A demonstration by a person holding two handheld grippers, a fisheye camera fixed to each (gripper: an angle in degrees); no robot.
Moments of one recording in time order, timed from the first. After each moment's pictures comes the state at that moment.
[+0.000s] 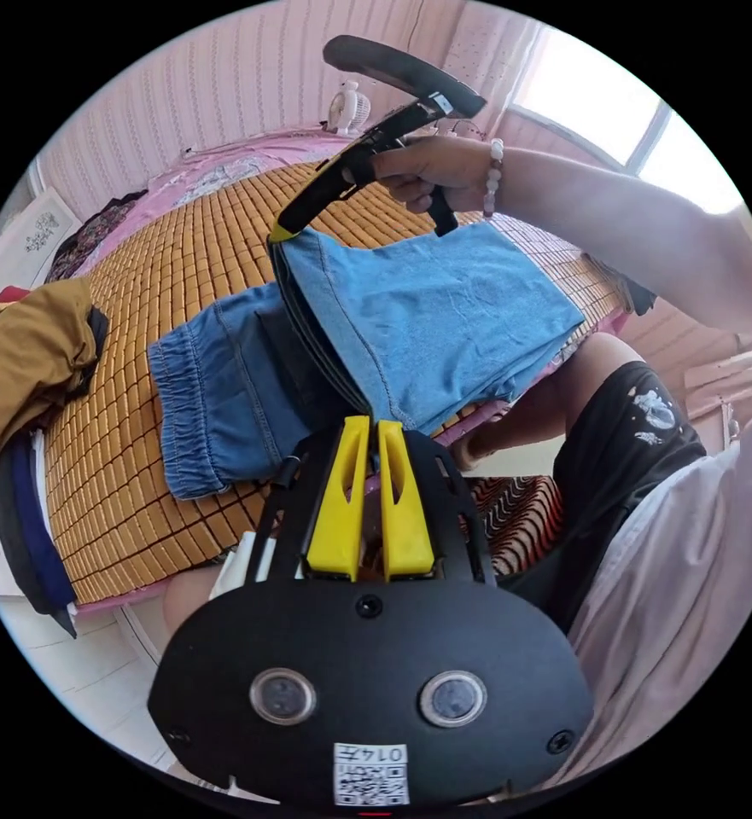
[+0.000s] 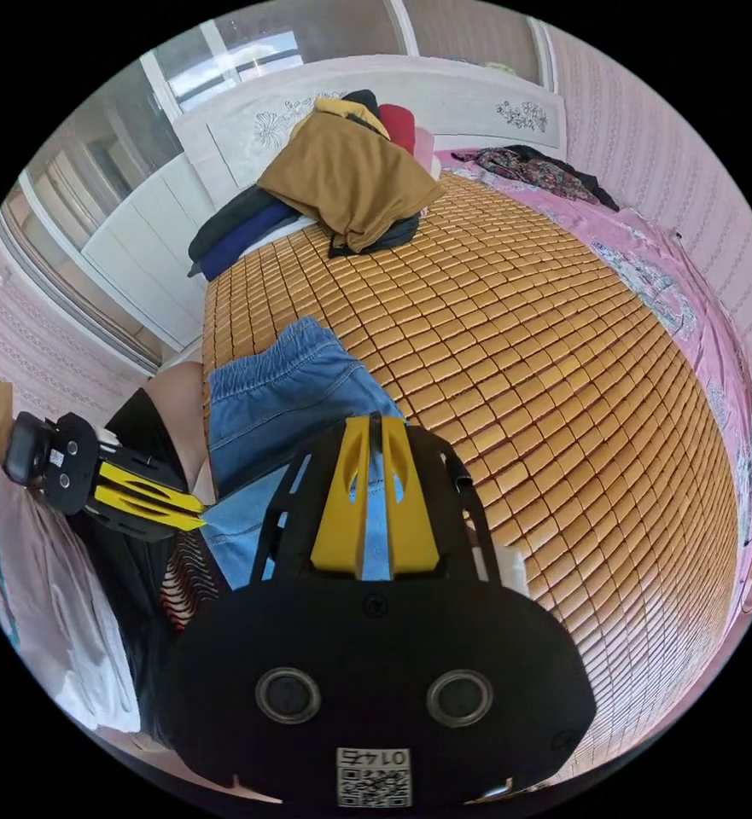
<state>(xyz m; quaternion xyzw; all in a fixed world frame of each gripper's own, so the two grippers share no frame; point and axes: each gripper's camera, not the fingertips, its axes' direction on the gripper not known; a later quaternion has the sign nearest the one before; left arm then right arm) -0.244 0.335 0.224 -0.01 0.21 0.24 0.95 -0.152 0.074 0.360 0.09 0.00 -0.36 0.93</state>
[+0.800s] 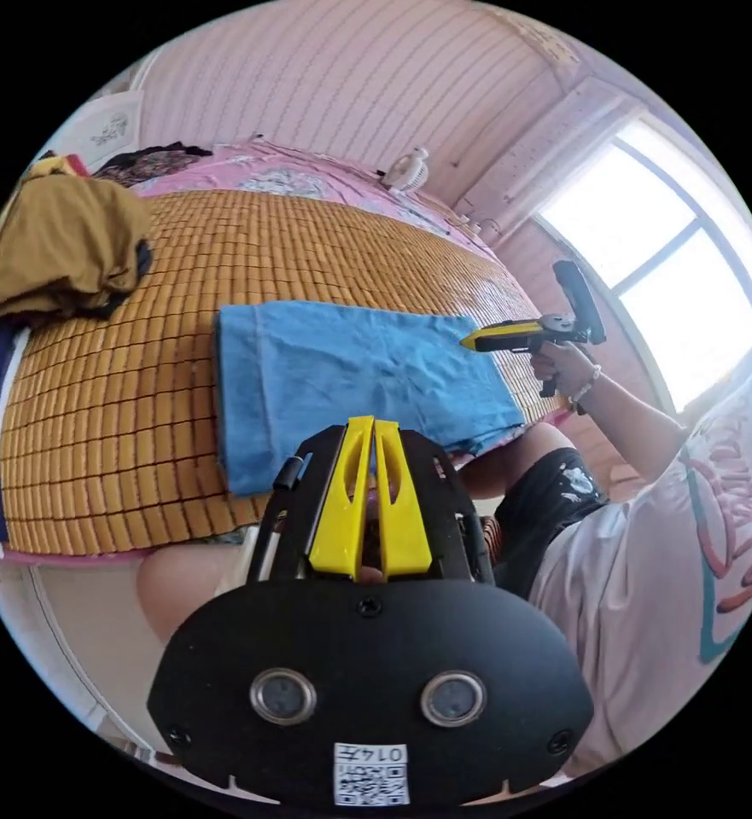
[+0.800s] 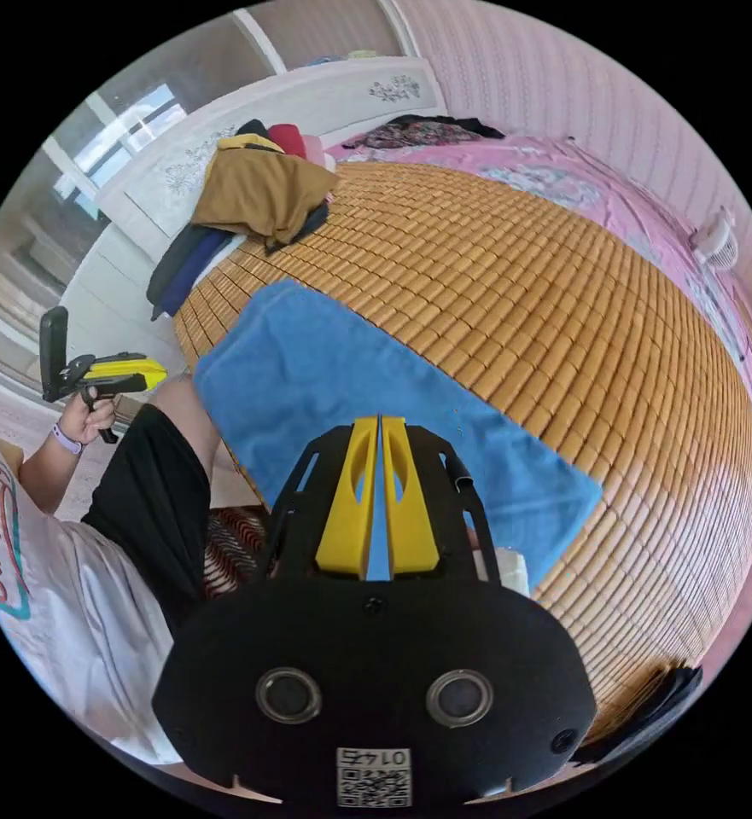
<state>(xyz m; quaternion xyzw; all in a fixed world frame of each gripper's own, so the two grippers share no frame) -0.312 0.319 0.248 -0.01 0.35 0.12 0.93 -0.065 0.138 0.353 0.07 0.02 -0.17 0.98</state>
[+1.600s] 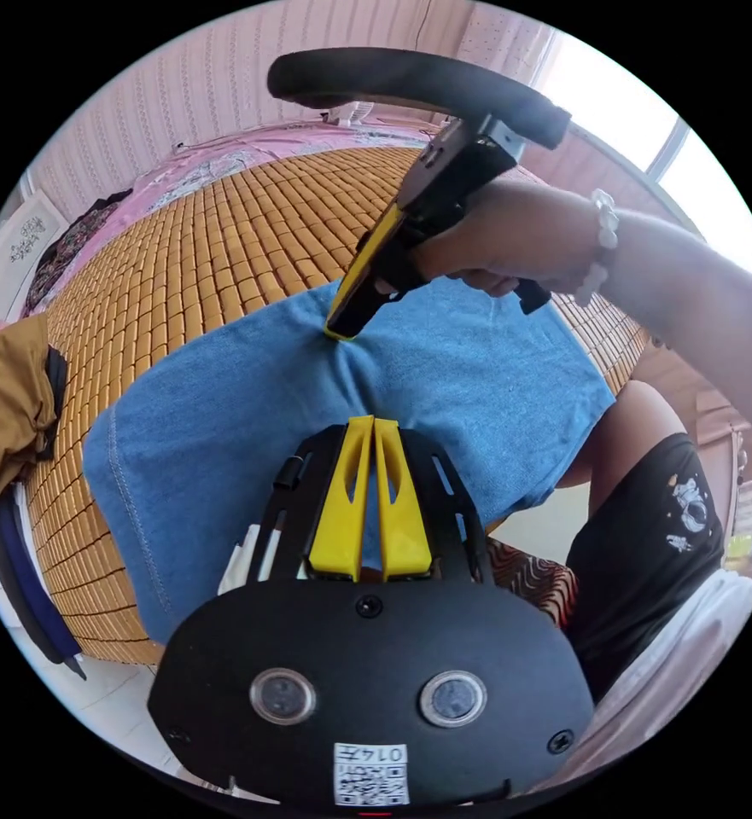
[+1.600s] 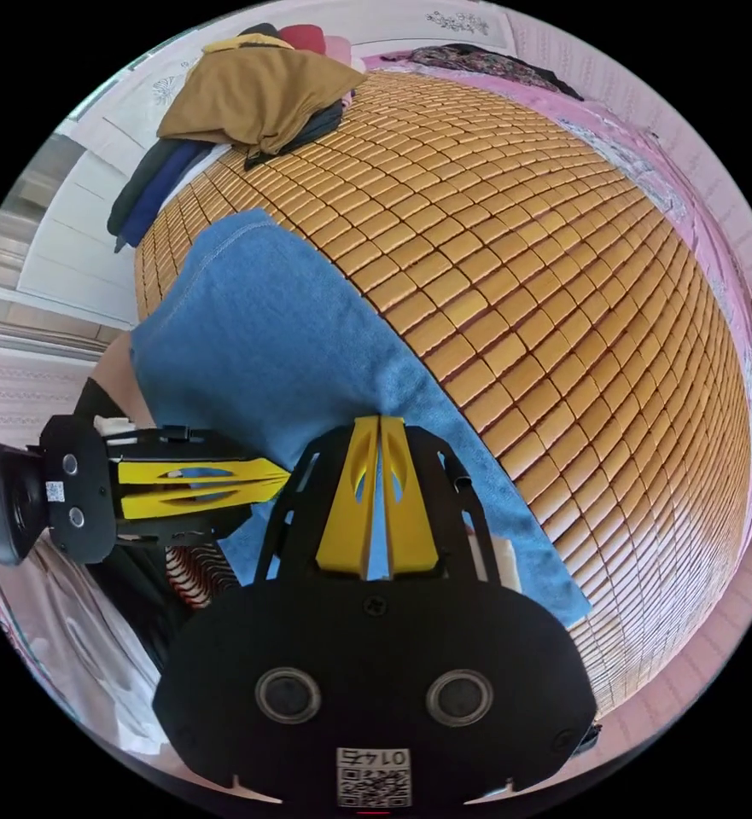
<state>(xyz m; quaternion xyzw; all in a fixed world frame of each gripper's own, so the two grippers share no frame) -0.139 0.292 0.309 -0.04 0.20 0.24 0.95 -0.089 -0.004 0.442 -0.07 0.08 -0.28 0.95</state>
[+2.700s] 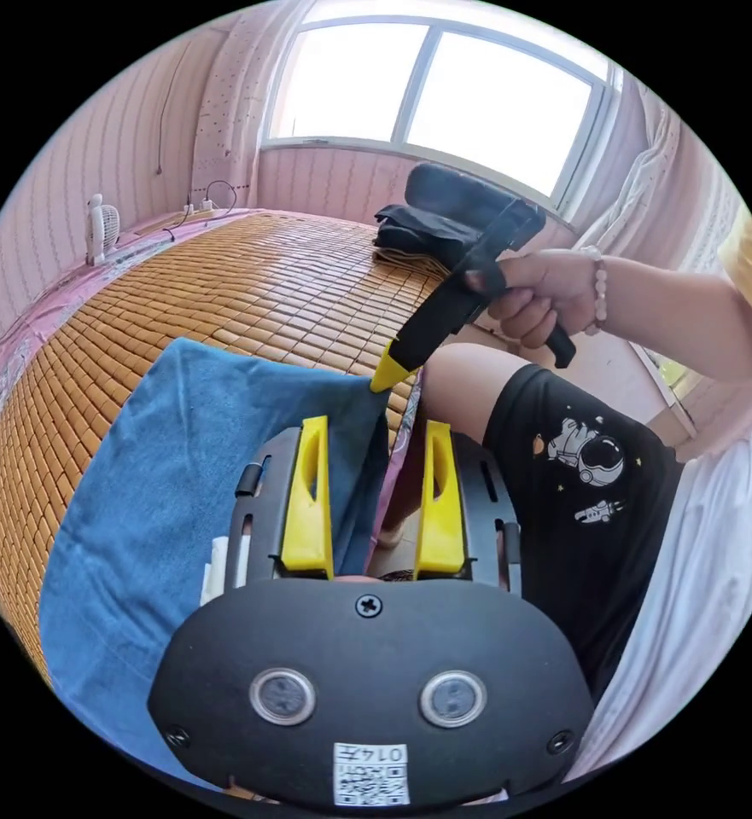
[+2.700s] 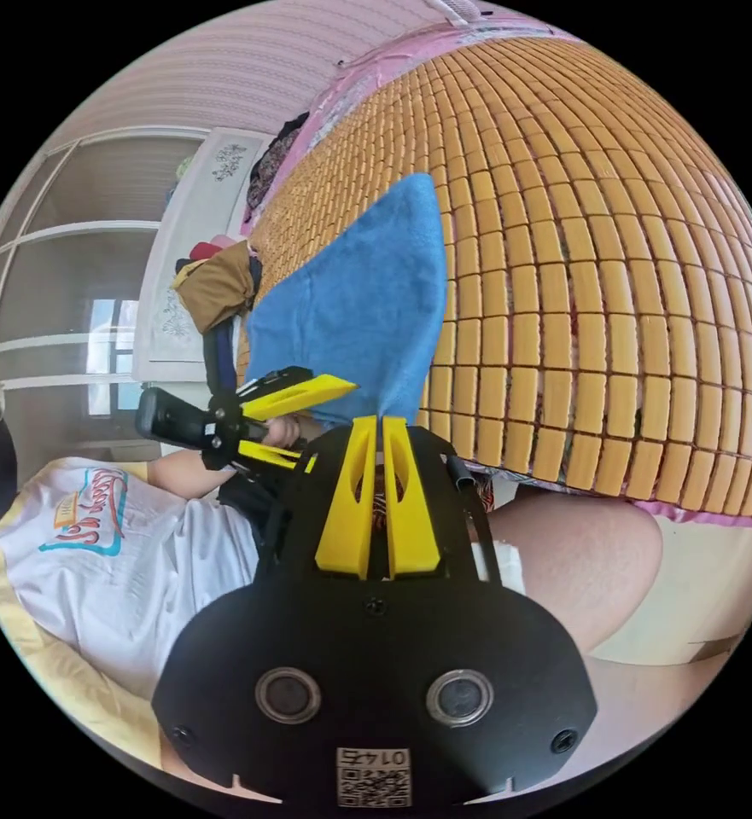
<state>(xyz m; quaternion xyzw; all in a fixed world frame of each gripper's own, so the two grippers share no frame) 0.003 0.367 0.275 0.08 0.39 0.46 0.79 0.286 0.293 0.406 0.06 -0.25 0.09 0.96</state>
